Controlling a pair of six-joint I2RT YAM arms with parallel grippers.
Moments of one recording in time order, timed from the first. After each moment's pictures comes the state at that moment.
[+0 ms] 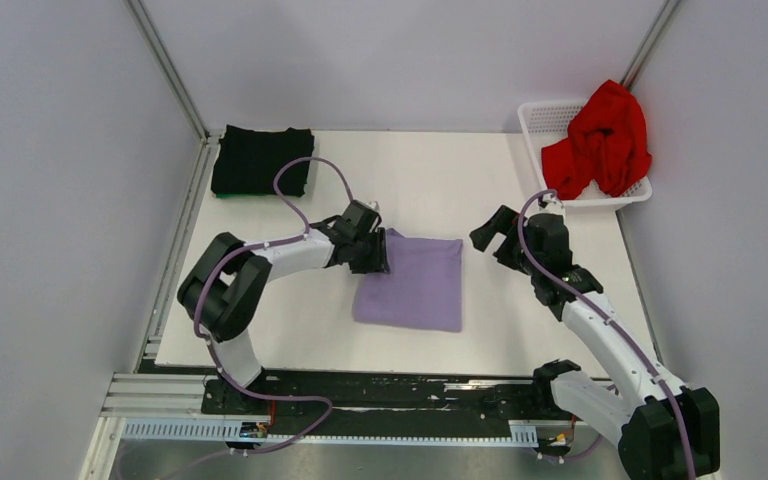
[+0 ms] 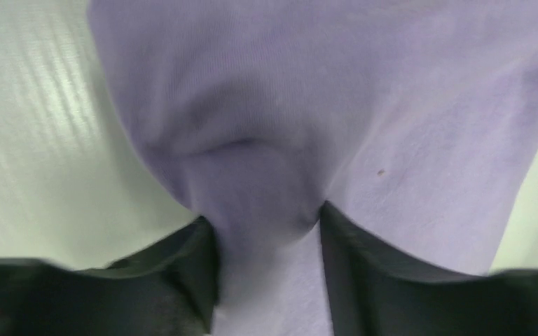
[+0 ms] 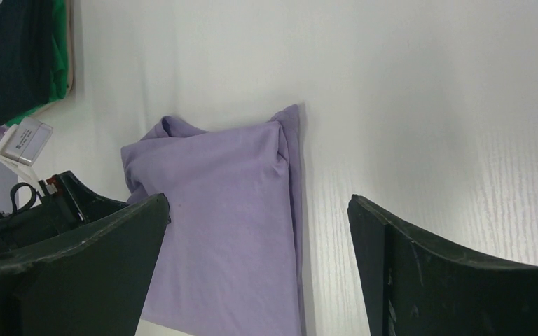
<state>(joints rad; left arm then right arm) -0.64 1.75 1.00 -0.23 0.10 -0.63 0.27 0.97 0.64 -0.20 0.00 0.69</state>
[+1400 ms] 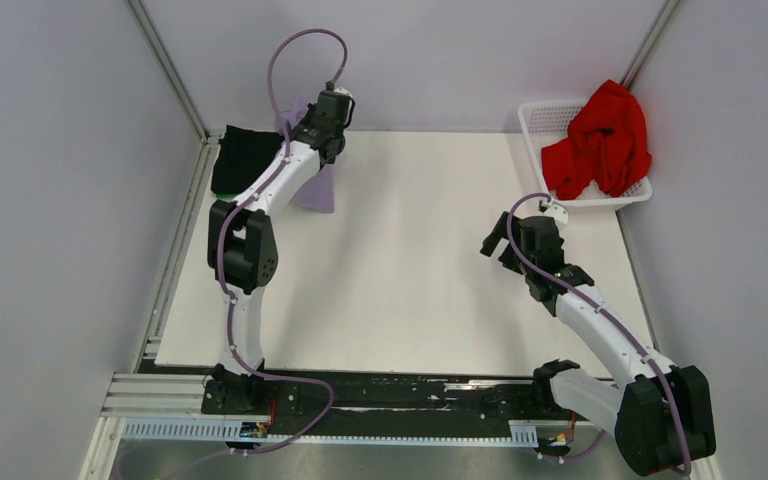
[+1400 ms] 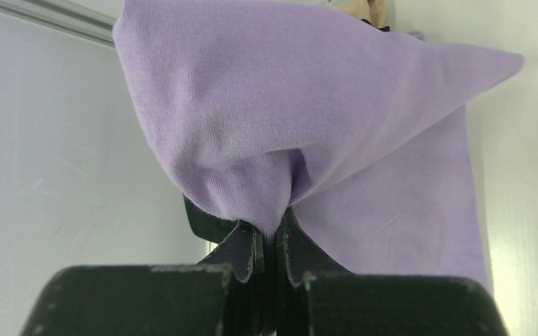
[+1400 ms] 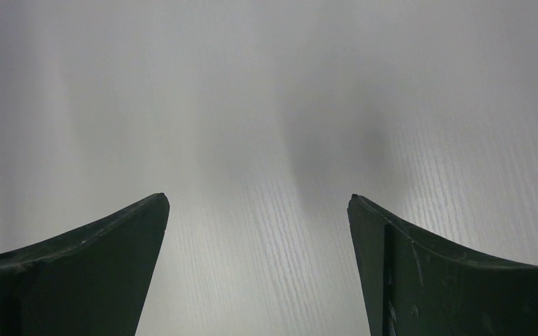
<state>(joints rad) -0.38 2.12 1.96 -0.48 -0.74 0.33 0.27 1.05 0.61 -0.21 0.21 0.61</state>
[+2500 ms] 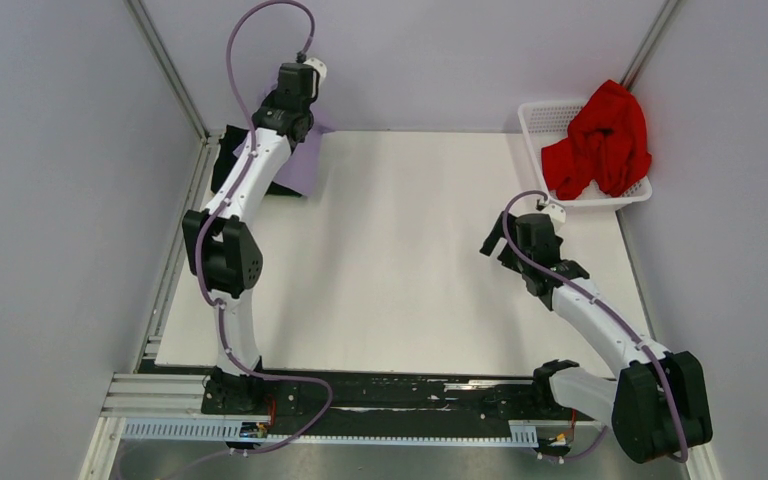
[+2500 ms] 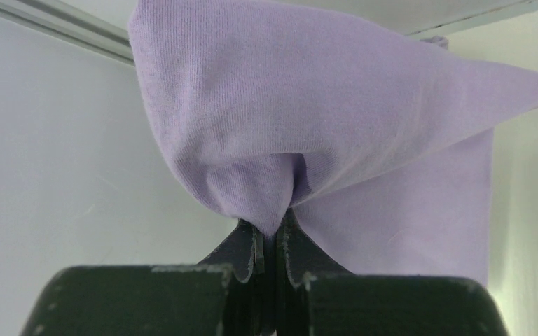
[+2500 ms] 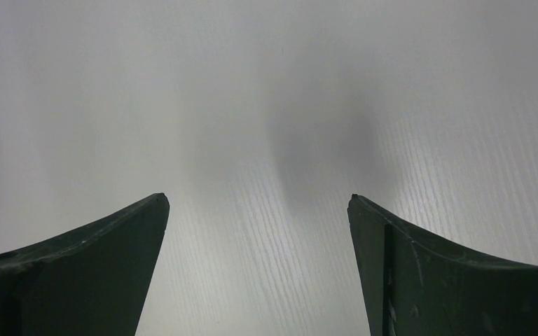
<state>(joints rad) -0.26 2.03 2.06 -0.53 -0.59 0.42 0.27 1.11 0.63 -0.21 0.24 0.61</state>
